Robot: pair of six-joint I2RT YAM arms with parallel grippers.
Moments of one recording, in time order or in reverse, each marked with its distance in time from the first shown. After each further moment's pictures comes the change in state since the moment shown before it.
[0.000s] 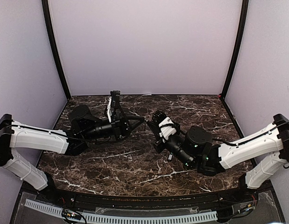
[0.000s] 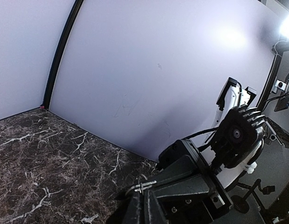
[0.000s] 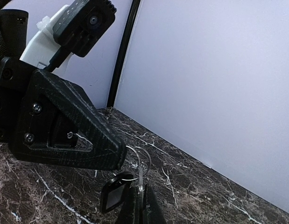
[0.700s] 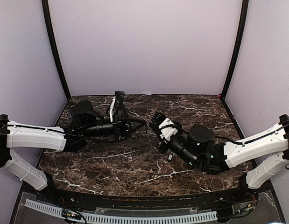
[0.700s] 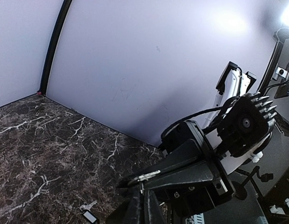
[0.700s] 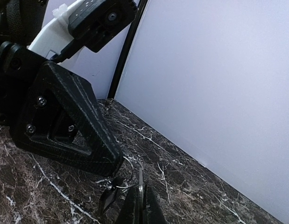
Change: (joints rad) left arm 0.003 -0.023 0.042 -0.165 0.064 0.044; right arm 0.002 -0.055 0.000 -0.108 -0.012 -0.043
